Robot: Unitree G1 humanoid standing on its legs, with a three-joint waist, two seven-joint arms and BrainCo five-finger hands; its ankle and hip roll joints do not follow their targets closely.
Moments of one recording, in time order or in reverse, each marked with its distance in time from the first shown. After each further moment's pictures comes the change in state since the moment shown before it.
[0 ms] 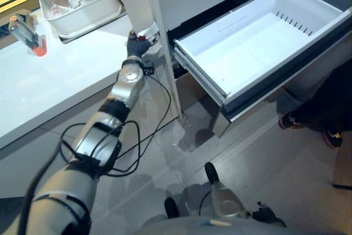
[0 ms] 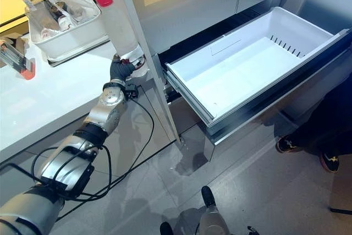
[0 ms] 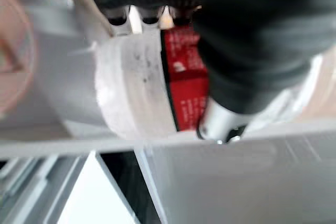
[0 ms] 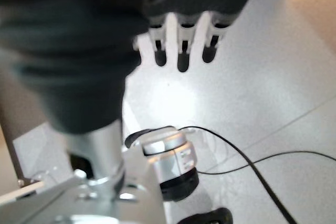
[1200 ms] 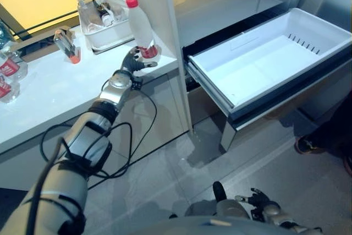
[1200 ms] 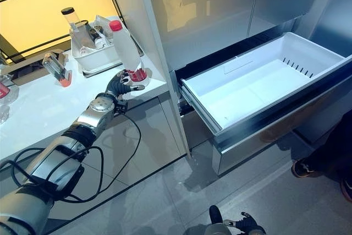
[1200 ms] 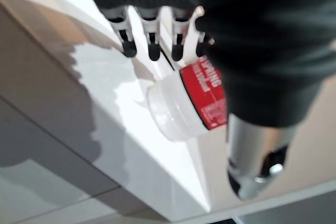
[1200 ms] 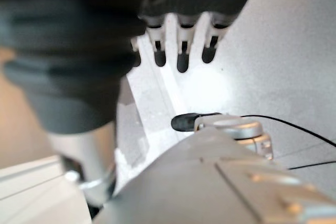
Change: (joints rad) left arm -0.109 0.117 -0.117 0.356 0.091 0.158 -0.191; right arm -0.125 -0.030 0.039 0.051 -0.010 0.046 0.071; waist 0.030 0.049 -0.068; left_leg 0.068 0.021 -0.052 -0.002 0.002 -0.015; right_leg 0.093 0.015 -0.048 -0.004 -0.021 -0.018
